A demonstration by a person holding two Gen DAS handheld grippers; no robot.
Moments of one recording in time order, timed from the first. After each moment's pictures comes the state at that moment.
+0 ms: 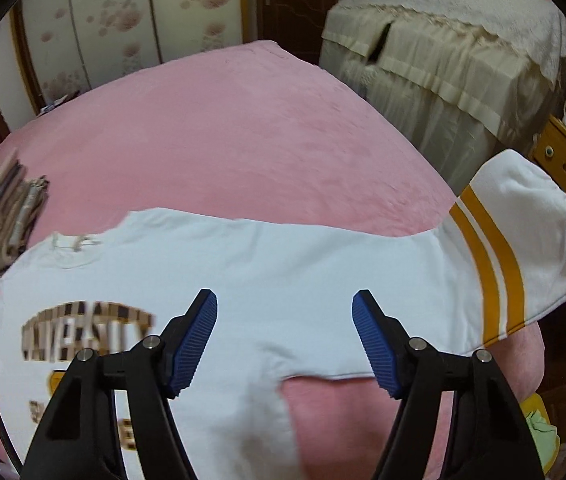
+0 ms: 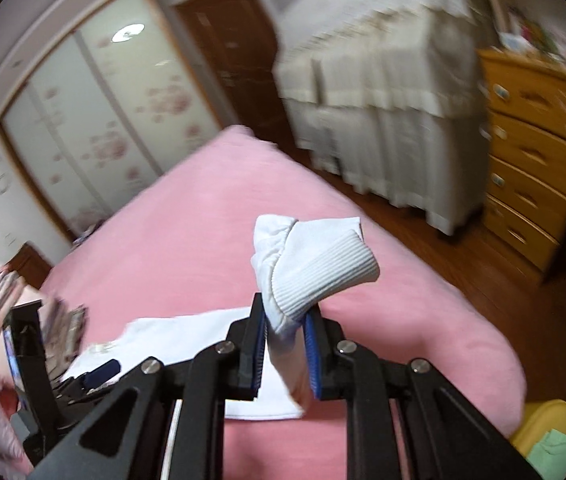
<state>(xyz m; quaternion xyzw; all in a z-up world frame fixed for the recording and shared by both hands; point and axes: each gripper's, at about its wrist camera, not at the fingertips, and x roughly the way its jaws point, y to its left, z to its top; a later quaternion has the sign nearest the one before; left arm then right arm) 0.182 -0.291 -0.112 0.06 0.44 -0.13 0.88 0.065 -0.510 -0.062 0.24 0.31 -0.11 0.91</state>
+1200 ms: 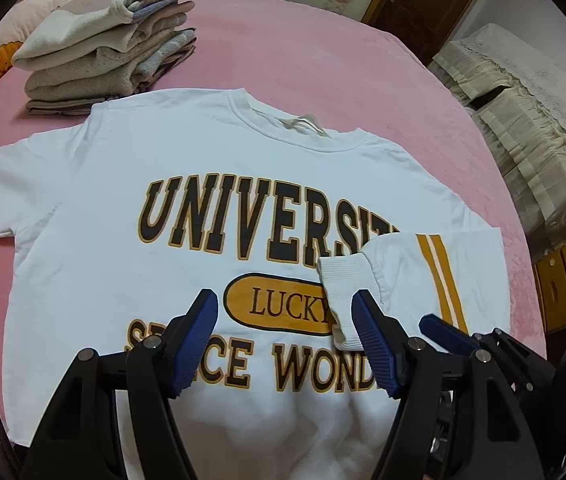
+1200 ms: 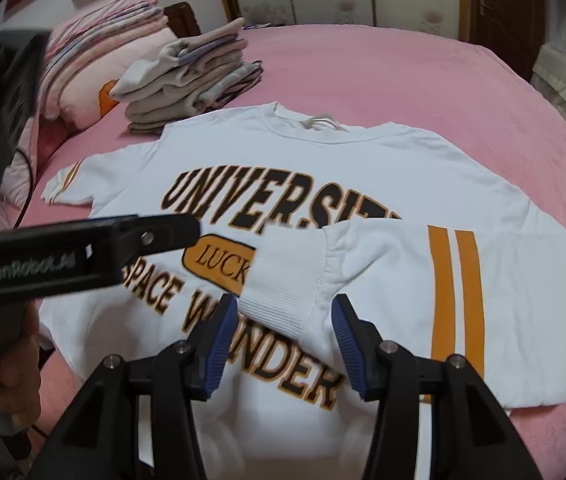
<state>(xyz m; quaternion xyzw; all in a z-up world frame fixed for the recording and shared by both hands) 0.169 0.018 -0.187 -0.13 0.51 -0.06 0.85 0.140 -0.140 -0.181 -0.03 0.48 0.21 0.85</state>
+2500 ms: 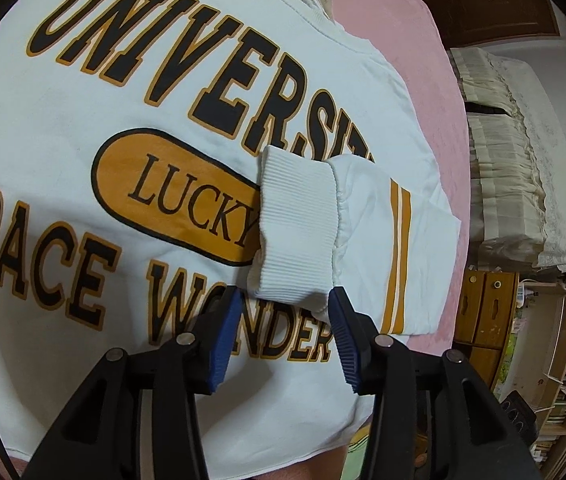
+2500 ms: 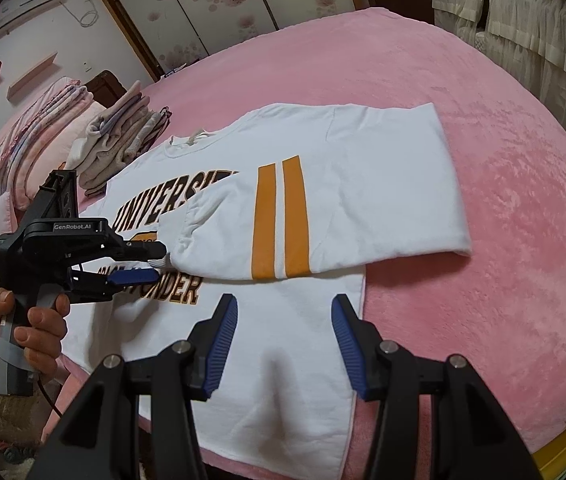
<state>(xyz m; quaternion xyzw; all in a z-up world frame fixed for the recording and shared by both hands) 0.187 -0.018 -0.274 -0.34 0.62 -0.12 0.70 0.078 -0.292 -0.186 0.13 0.48 0.11 0.86</state>
